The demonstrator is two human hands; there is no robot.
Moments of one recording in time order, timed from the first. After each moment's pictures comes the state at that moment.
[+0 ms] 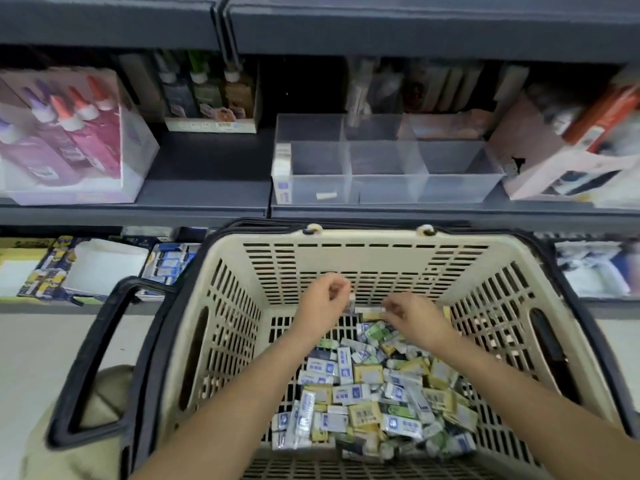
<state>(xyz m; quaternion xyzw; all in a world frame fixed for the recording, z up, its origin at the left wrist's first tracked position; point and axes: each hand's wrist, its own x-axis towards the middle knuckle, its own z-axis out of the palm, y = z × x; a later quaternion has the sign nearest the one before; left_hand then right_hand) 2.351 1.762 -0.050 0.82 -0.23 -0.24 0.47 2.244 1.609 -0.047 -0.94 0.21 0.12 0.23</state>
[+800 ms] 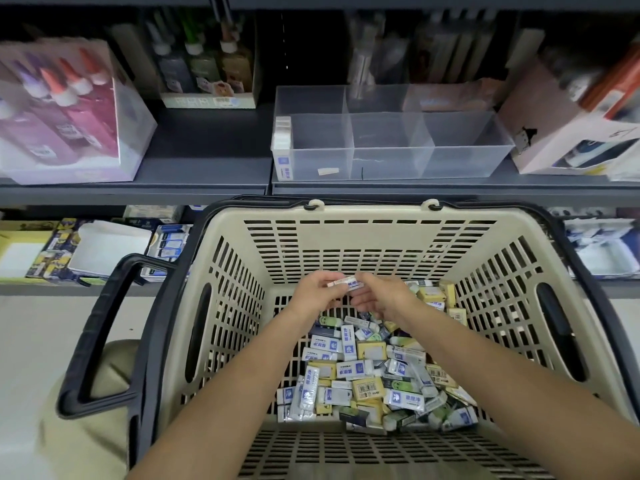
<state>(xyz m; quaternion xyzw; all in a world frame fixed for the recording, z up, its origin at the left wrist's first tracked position) 2.352 1.776 -0.079 0.70 -0.03 -0.41 0.58 2.280 1.650 -0.066 -0.62 0.46 0.14 0.62</state>
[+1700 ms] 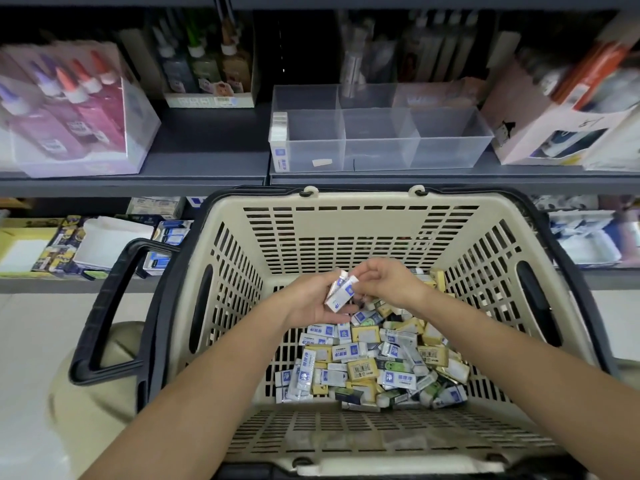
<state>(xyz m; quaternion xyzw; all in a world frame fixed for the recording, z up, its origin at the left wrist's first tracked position) 2.337 1.793 -0.037 0.57 0.01 -0.62 0.54 2.247 1.651 -0.020 -0.76 0.23 0.11 0.59</state>
